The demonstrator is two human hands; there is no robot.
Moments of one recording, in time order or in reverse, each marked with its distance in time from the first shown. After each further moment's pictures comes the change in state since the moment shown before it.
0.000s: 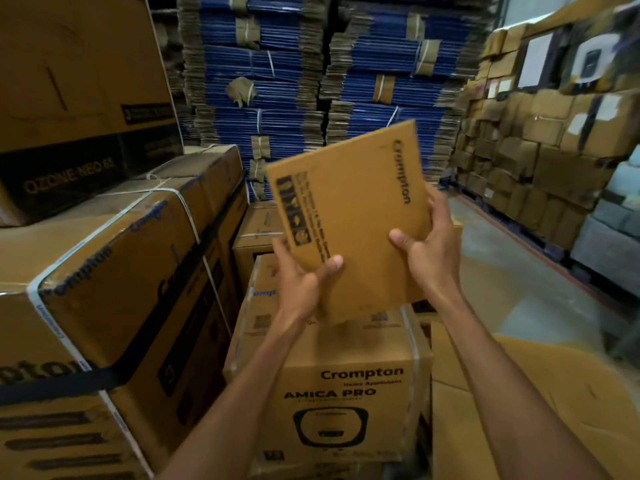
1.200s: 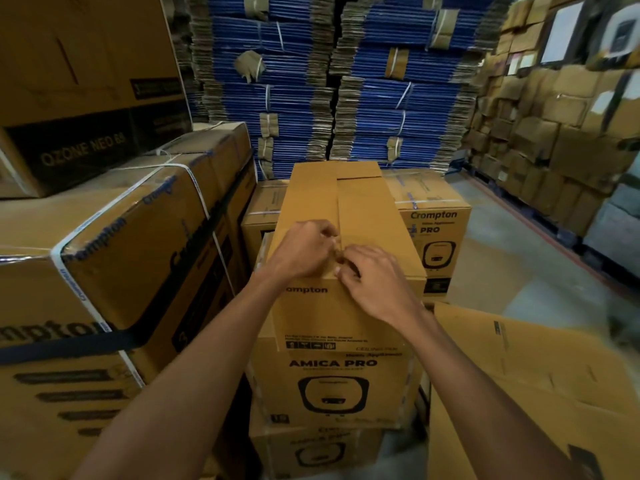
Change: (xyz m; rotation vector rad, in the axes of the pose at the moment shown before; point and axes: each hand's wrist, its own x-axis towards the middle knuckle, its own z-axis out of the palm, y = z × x) left_hand 0.037 0.011 -0.016 0.989 -0.379 0.169; right_hand -0.061 0.028 0.044 -0.605 -0.555 -0.317
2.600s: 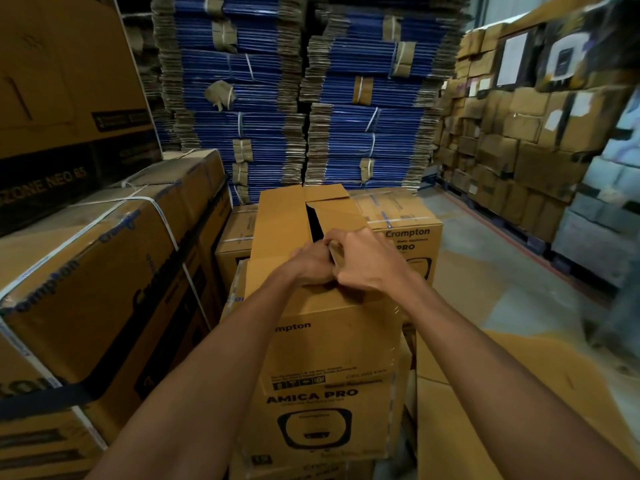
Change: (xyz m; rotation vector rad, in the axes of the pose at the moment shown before) left_hand 0.059 0.049 0.030 0.090 -0.383 -0.056; right_hand 0.052 0.013 -0.075 -0.168 -0.133 0.088
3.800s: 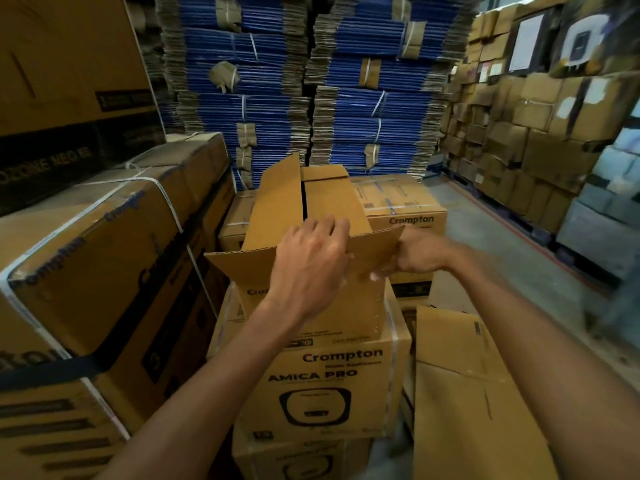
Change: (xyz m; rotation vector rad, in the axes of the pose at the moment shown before) left_hand -0.109 0.033 0.009 0.450 0.831 0.321; right_hand -0.010 0.080 -0.009 0.282 -0.380 -0.011
